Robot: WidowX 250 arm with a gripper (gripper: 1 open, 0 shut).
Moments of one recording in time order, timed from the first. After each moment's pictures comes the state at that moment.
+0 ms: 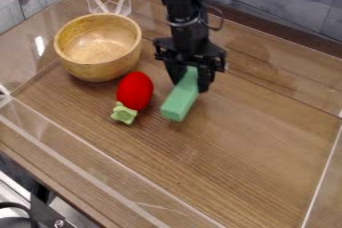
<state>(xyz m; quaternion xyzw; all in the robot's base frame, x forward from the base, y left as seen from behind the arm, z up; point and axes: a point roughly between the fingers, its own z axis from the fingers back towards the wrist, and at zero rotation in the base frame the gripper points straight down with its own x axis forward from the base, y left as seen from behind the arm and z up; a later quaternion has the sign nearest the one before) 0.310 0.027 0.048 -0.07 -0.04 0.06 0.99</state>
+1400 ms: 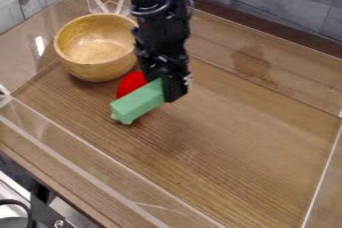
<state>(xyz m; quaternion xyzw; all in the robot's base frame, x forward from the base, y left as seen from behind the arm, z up) 0.243 0.025 0.082 -0.09 -0.03 -0.19 0.98</state>
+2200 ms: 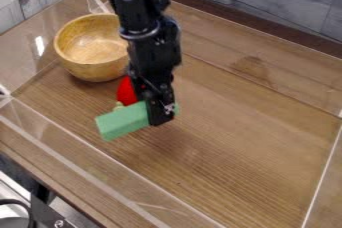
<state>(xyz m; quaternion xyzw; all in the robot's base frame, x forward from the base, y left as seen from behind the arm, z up) 0.221 0.017 0.063 -0.08 0.00 -0.25 0.96</state>
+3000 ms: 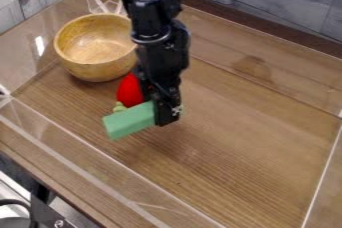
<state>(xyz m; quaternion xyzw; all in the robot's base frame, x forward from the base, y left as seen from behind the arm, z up) 0.228 0.027 0.053 -0.06 0.00 -0.24 0.97</state>
